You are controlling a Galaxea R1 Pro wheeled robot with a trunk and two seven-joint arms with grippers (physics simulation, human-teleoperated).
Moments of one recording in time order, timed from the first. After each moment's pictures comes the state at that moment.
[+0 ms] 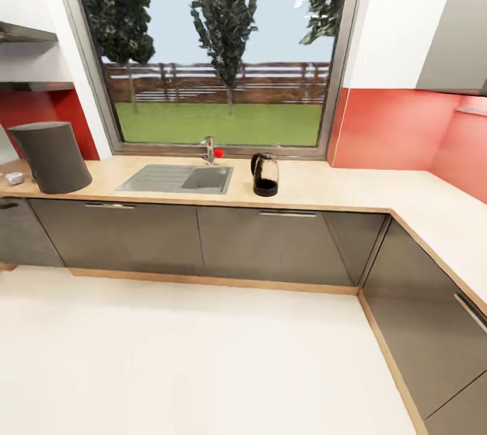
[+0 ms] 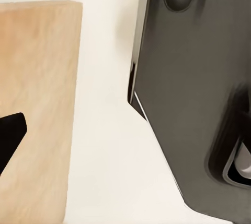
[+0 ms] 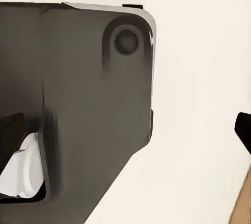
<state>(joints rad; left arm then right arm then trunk) -0.01 0.03 0.02 -0.09 0.10 -0.02 0.10 -0.01 -0.01 0.00 -0.16 0.01 -0.06 0.00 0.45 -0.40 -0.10</state>
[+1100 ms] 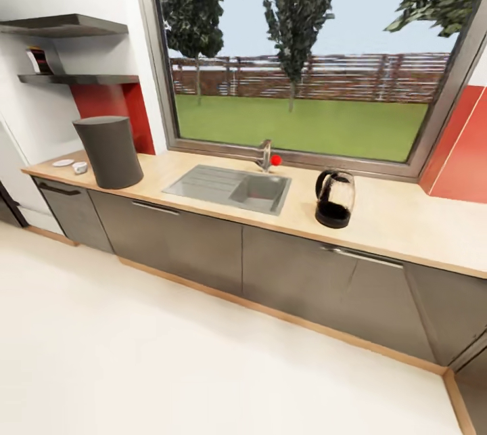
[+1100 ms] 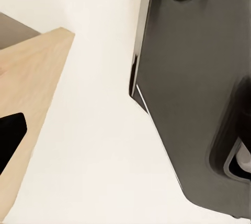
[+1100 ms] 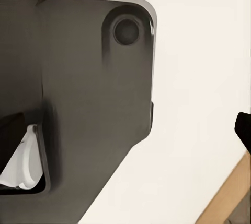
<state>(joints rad) -0.01 0.04 0.02 -0.09 0.11 -0.02 0.10 -0.01 -0.01 0.00 -0.16 0.01 -0.06 0.00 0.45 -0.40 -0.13</state>
